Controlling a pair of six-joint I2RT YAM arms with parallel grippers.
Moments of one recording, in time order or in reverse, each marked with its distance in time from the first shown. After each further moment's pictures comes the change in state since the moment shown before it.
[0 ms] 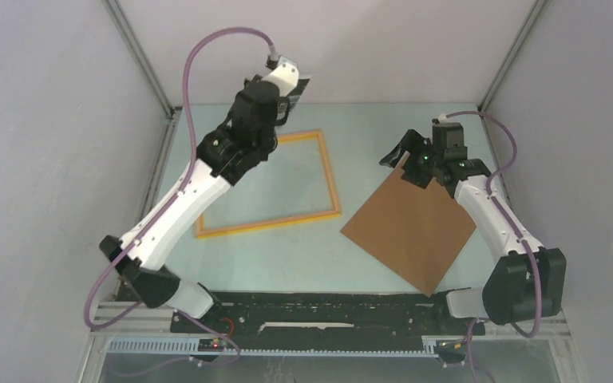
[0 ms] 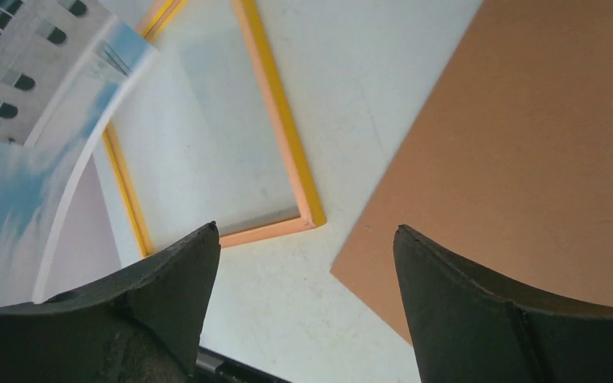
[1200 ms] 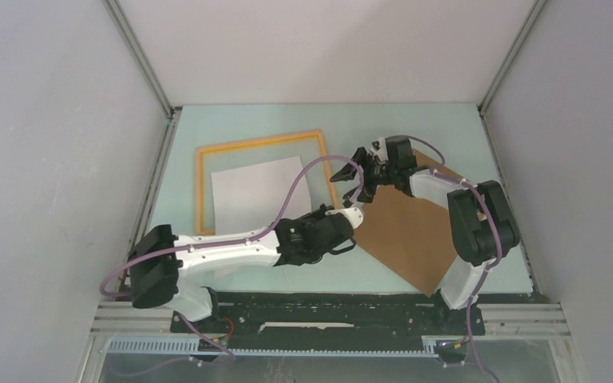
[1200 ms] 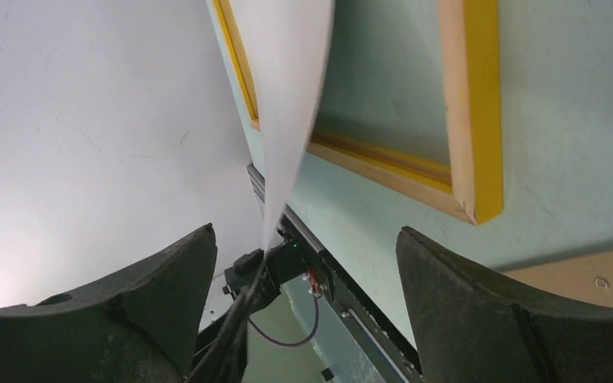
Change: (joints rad) left arm -0.519 -0.073 -0.848 0.132 0.112 -0.261; right arm 0.156 0.451 -0.027 0.454 -0.542 0.290
